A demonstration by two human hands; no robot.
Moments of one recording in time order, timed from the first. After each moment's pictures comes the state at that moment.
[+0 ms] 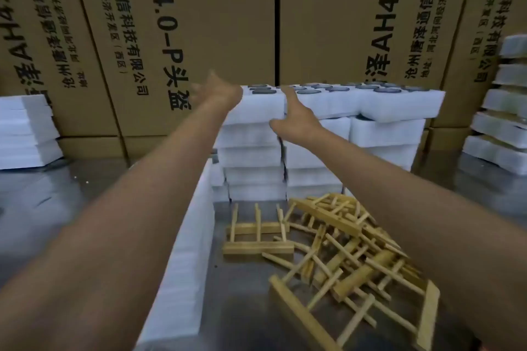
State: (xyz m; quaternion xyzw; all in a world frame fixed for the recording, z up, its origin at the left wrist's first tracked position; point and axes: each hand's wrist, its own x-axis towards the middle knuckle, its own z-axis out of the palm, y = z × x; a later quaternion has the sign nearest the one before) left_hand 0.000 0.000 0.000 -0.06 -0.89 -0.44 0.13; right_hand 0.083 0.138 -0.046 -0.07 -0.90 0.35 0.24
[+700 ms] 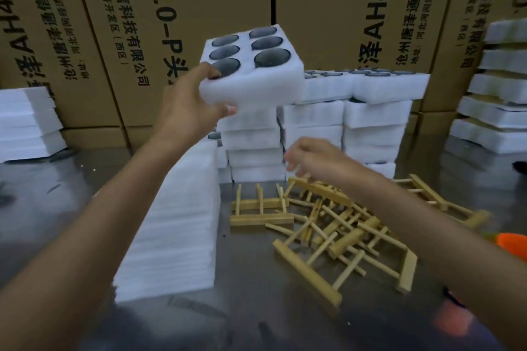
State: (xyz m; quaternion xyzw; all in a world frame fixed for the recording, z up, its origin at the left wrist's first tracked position) left_hand 0.113 -0.090 -0.038 -0.27 -0.82 -0.45 0.25; right_hand 0.205 0.119 -0.102 -0.06 -0.89 0.44 0.12
